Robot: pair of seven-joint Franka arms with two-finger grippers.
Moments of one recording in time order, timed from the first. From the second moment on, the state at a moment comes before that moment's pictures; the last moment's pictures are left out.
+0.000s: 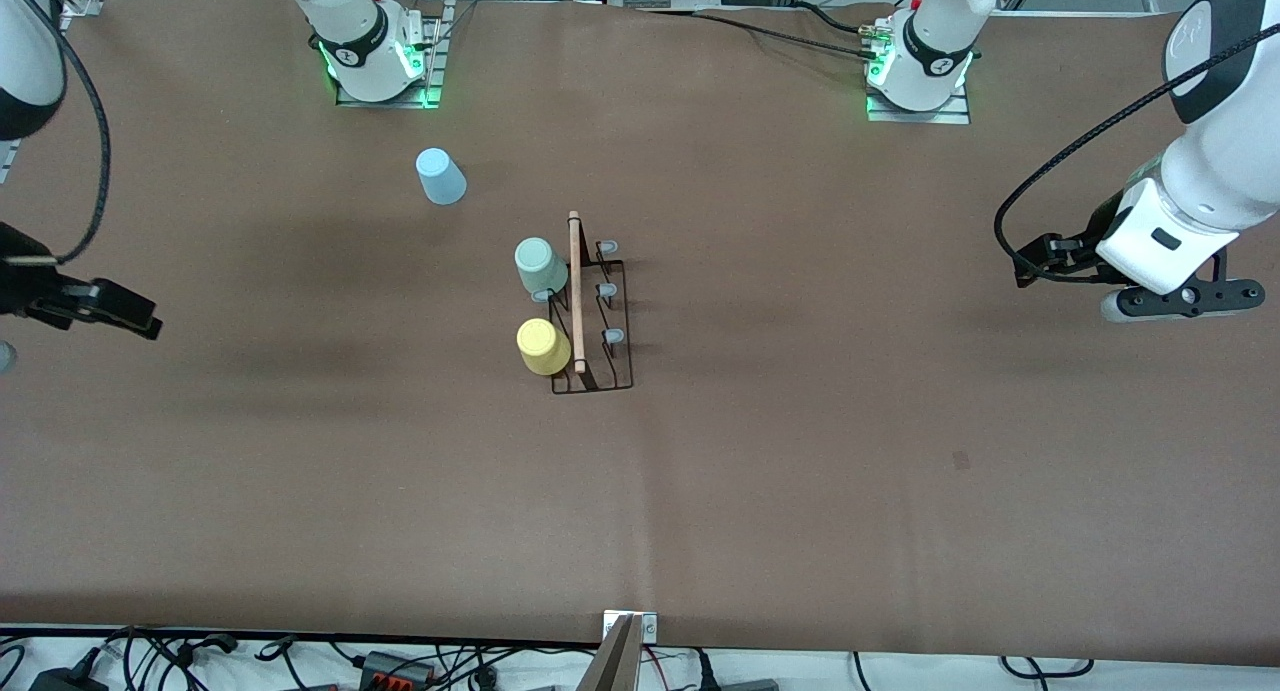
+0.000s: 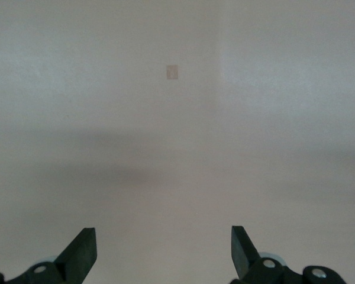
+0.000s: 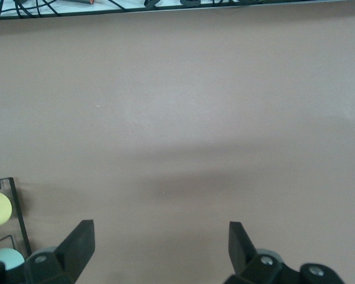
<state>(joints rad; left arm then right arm) 0.09 0.09 -0.18 -1.67 0.05 1.71 -0.19 -0.06 0.29 0.05 -1.30 -0.04 1.65 0.07</state>
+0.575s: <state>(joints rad) 0.09 0.10 -0.18 -1.67 0.05 1.71 -0.19 -0.05 0.25 0.02 -1.33 -0.04 1.62 0.03</state>
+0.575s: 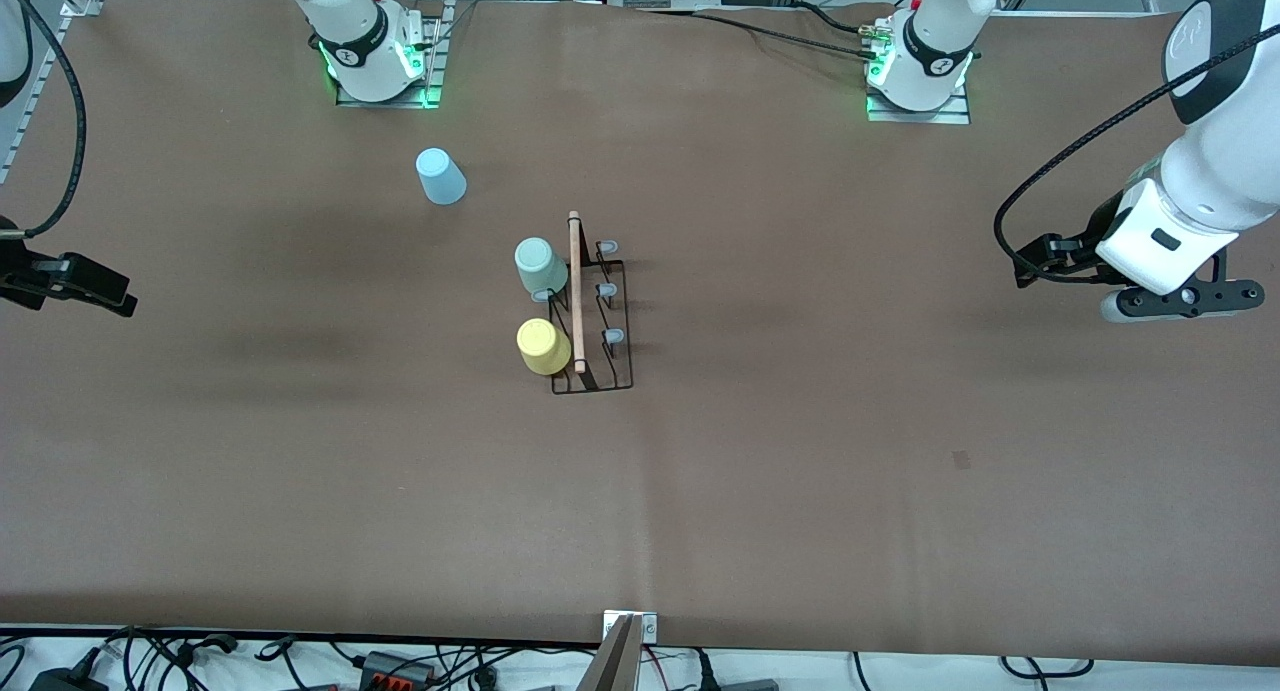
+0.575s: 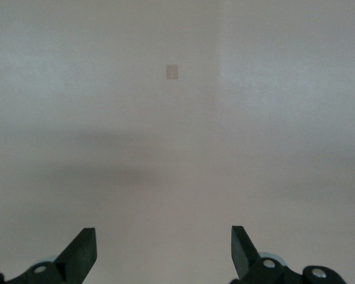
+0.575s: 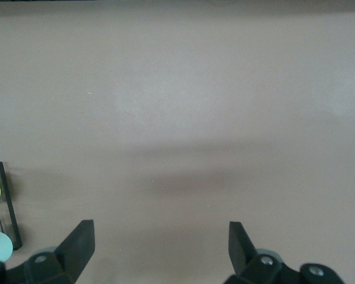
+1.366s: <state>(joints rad) 0.09 0.10 -0.18 -1.67 0.05 1.71 -0.19 -0.05 0.03 0.01 -1.68 -0.04 1.75 0.03</state>
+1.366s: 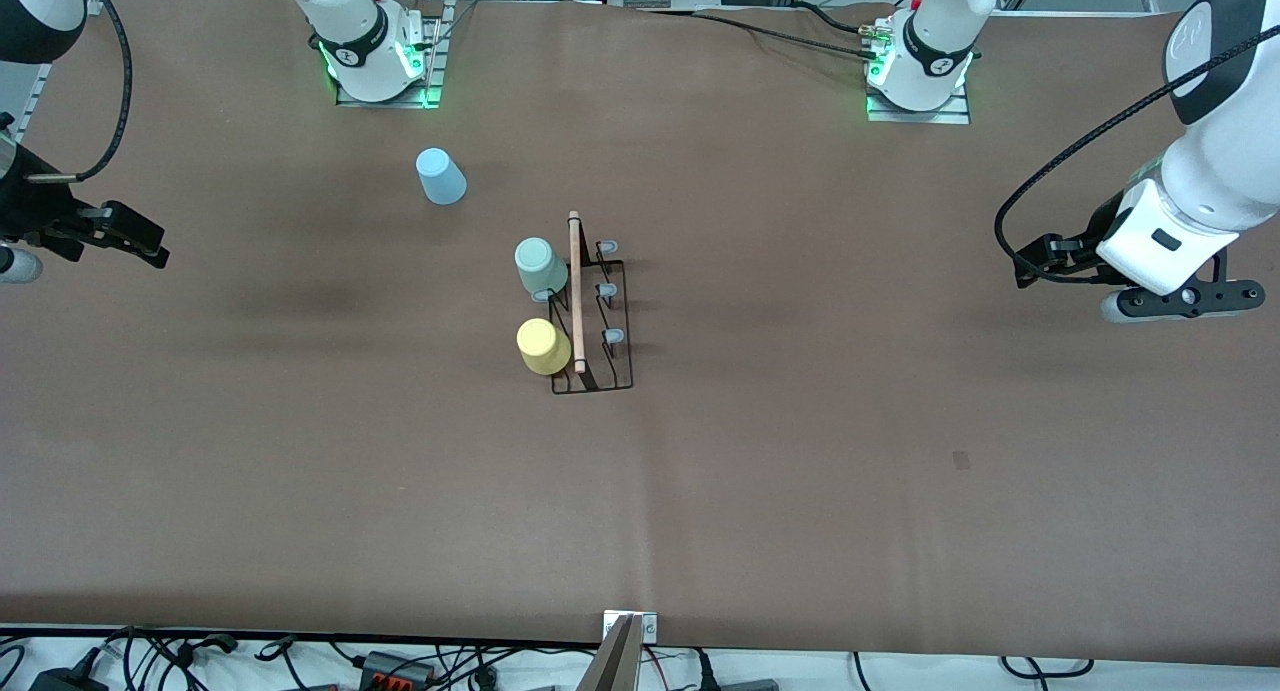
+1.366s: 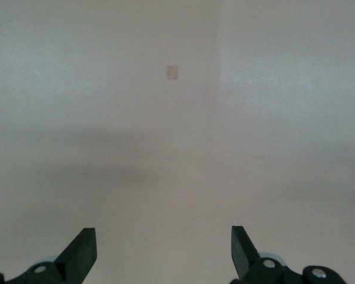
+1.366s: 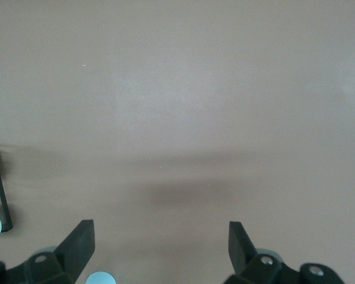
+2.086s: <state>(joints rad) 0.10 0.10 -0.18 -1.67 0.05 1.71 -0.19 -0.05 0.03 0.01 -1.68 -0.04 1.74 0.03</state>
